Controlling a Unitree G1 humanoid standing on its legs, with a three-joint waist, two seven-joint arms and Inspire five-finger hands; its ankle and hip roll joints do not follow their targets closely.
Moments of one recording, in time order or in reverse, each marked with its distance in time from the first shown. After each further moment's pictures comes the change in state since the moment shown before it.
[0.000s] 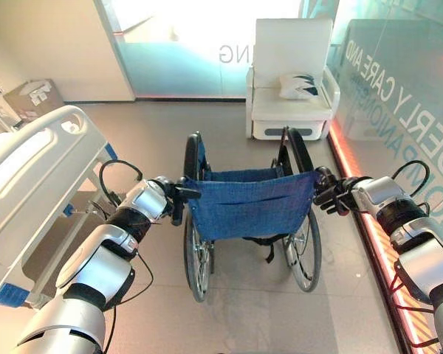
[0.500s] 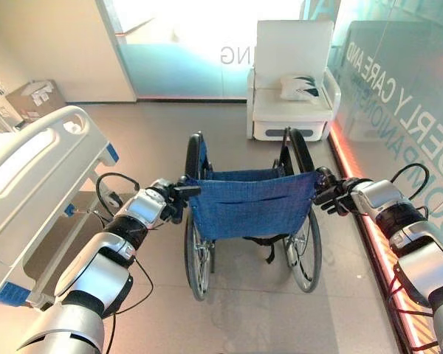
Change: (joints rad) left arm 0.082 0.008 0.052 -0.033 -0.228 -0.084 0.254; right arm 0.043 0.006 -0.042 -0.043 -0.048 -0.019 -0.025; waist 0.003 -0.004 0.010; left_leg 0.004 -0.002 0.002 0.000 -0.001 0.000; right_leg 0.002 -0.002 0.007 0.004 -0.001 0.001
